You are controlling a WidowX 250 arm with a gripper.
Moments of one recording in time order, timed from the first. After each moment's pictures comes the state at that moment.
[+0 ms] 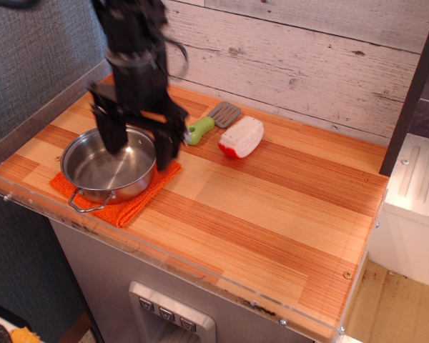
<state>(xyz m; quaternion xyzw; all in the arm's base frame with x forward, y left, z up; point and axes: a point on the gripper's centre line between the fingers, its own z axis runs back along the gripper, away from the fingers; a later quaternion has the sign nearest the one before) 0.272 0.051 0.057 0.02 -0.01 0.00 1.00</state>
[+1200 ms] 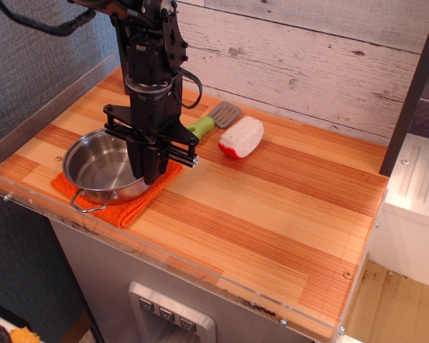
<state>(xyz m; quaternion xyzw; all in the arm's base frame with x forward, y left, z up) 0.274 0.048 0.034 0.03 0.02 -0.01 1.00</state>
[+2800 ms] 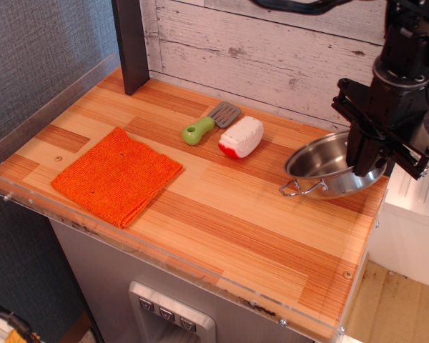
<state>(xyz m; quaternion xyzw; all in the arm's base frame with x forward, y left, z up) 0.339 -0.151 0.070 0.04 -0.08 -0.28 0.95</state>
